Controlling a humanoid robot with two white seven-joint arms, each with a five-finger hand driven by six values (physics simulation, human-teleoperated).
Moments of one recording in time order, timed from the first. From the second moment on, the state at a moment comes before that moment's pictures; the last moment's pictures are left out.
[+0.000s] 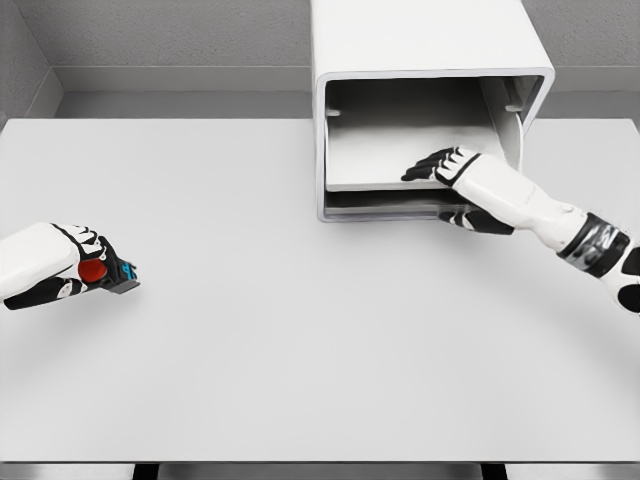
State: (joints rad) left arm 0.12 0.74 0.21 -1.79 -0.30 -0.61 -0.61; right arm -0.48 -0.79 0.66 -1.44 0.38 -0.61 -0.08
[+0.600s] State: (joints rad) left arm 0.10 0.74 0.21 -1.79 -0.31 -0.62 -0.61; right arm -0.44 -0.84 0.66 -1.52 0.37 -0.61 -0.09
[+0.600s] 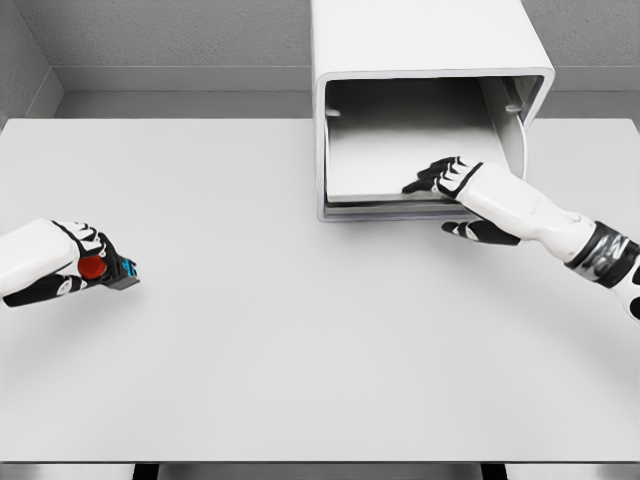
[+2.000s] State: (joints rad) left arm -0.12 0.53 0.08 -1.78 -0.33 -0.61 -0.61; right arm -0.17 -1.00 0.35 -1.76 0.34 -0.61 -0.09
